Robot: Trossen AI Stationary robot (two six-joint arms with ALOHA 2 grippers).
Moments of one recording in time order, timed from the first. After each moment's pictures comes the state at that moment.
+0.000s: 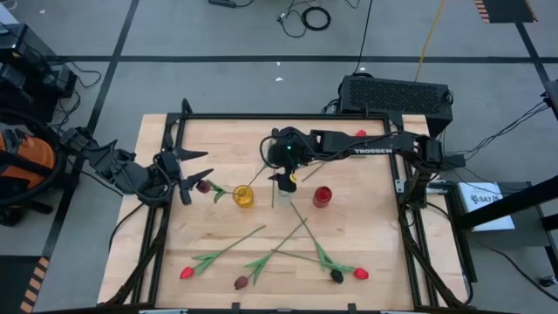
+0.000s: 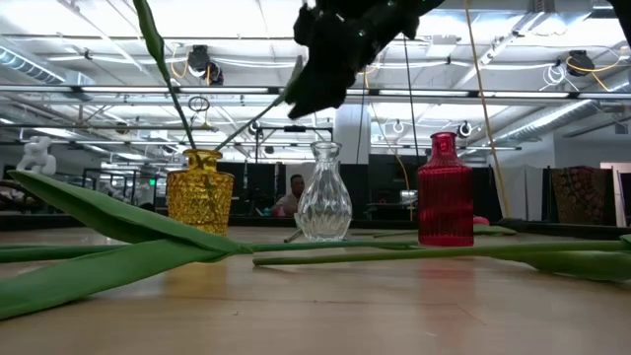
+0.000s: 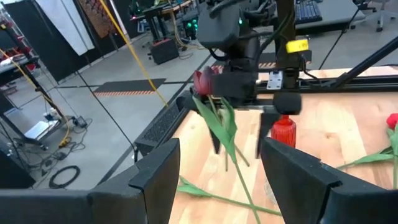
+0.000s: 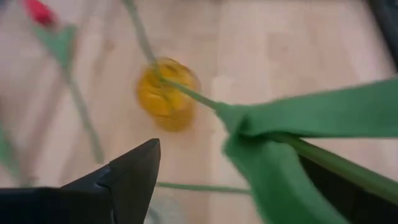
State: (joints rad) left arm -0.53 0.73 0.95 -0.56 -0.89 -0.07; right arm -0.17 1.81 1.50 -0.44 -0.12 -0.12
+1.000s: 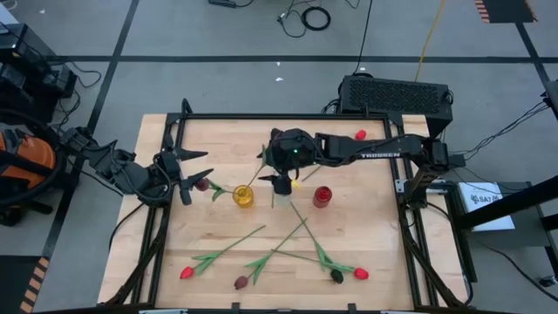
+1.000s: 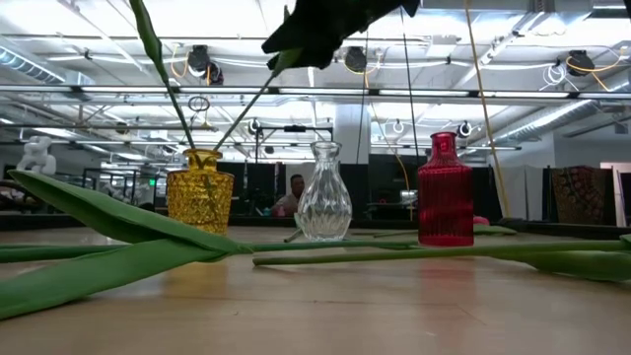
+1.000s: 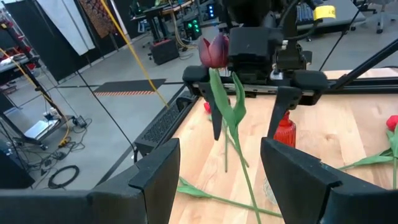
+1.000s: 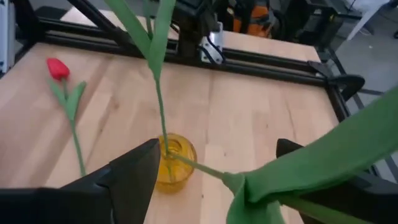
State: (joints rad) left arm -0.53 0.73 0.95 -0.55 -0.90 -0.07; right arm -0.10 1.77 1.50 -0.24 -0.08 -0.18
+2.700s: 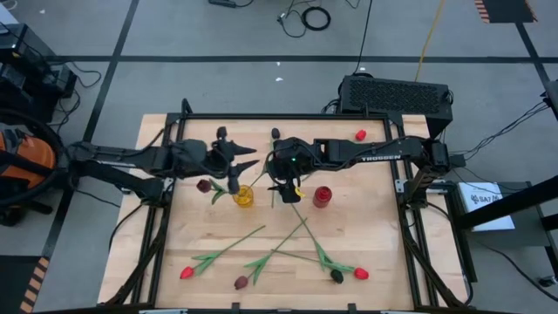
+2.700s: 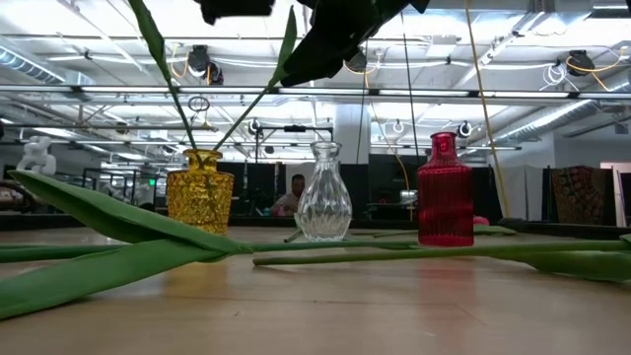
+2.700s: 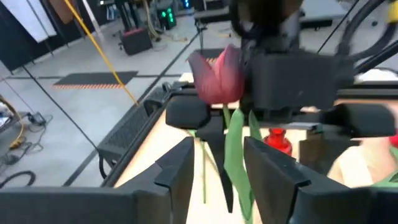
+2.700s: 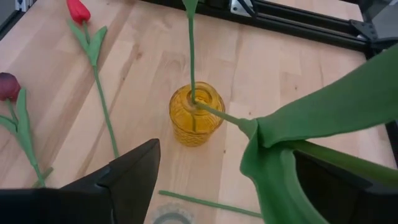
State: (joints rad) left arm -0.03 1.08 0.94 -0.11 -0.31 0.08; right arm -0.06 1.77 1.50 -0.42 -0.10 -0.23
